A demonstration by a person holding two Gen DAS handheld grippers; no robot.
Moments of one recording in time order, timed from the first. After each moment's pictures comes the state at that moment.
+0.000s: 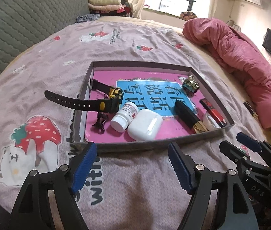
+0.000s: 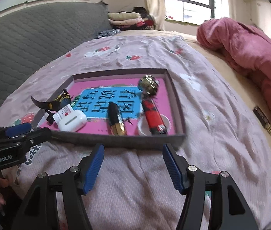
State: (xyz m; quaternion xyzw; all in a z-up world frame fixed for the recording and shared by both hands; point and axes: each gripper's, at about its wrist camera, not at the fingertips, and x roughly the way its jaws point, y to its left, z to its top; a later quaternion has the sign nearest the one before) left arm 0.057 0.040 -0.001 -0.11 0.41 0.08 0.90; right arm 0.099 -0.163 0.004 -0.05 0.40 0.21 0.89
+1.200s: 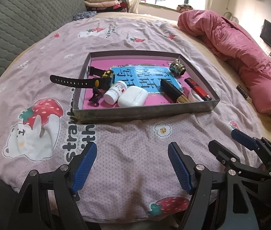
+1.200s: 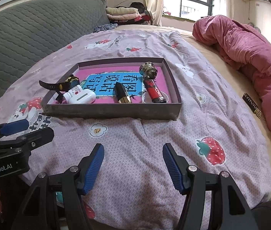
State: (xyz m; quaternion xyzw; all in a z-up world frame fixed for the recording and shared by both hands) left arm 0.012 0.009 0.006 -0.10 0.44 0.07 0.89; right arm 0.047 -0.163 0.006 -0.08 0.41 0.20 0.89
